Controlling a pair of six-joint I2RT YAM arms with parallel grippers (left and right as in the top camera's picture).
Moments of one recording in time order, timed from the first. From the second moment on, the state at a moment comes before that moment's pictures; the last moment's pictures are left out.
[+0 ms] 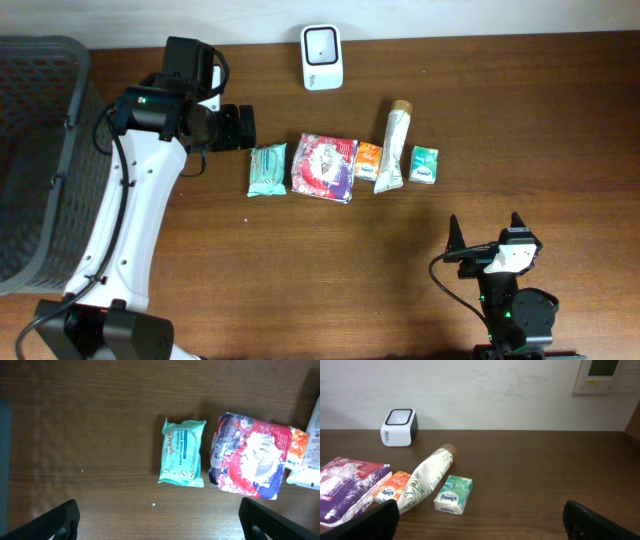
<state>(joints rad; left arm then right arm) -0.18 1.70 1.74 -1.17 -0.03 -0.22 -0.02 0.01 0.01 -0.08 -0.02 0.00</state>
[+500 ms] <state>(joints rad) -0.18 1.70 1.74 -1.17 -0.09 -0.22 -0.02 0.01 0.01 -0.08 -0.02 0.00</state>
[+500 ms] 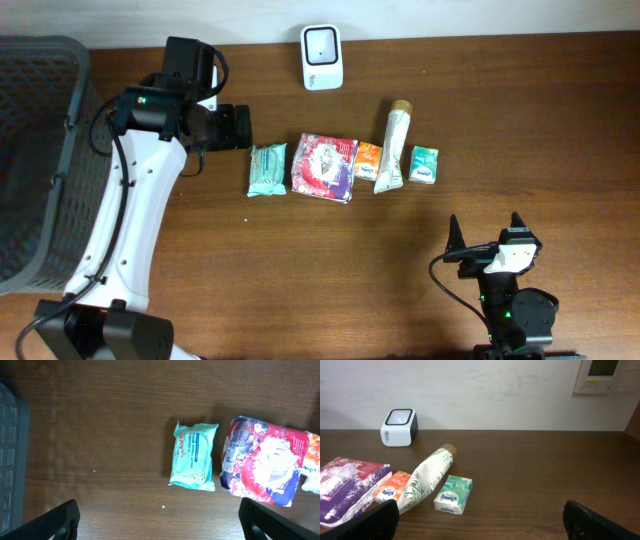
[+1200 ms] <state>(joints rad) -0.18 1.71 1.74 -1.17 -0.09 -0.22 -0.02 0.31 0.50 0.16 -0.50 0.06</state>
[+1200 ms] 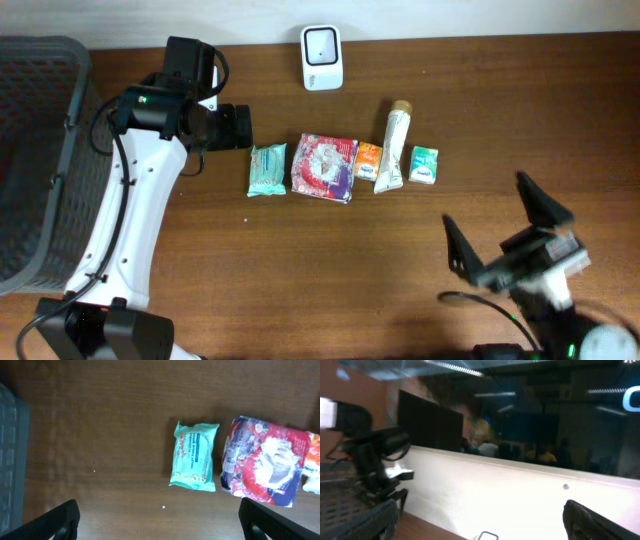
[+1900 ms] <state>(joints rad) -0.18 1.71 1.75 -1.17 -0.09 -0.22 -0.10 2.01 1.59 -1.04 -0.44 0.07</state>
